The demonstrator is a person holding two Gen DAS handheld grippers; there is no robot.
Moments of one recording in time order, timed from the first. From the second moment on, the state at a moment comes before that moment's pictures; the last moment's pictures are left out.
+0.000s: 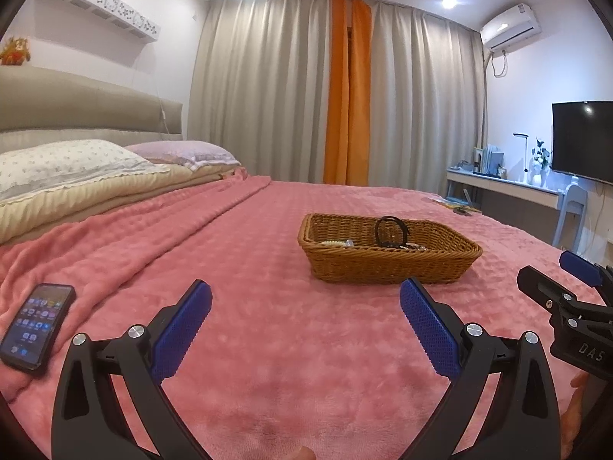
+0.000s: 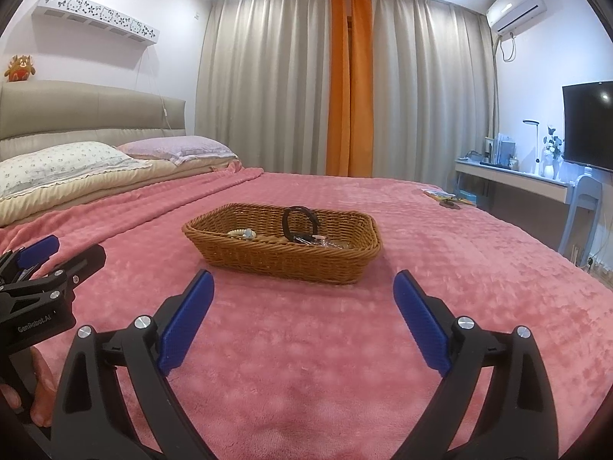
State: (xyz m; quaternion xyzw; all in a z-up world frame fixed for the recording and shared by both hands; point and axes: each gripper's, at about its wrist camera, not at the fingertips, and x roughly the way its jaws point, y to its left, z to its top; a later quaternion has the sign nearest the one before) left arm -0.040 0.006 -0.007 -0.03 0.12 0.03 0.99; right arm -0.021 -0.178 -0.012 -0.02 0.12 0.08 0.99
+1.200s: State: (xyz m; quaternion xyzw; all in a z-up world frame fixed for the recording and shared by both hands) left arm -0.041 -0.001 -0.007 -0.02 0.12 0.02 0.99; right arm -0.021 -0.180 -0.011 -0.02 0.12 0.07 0.99
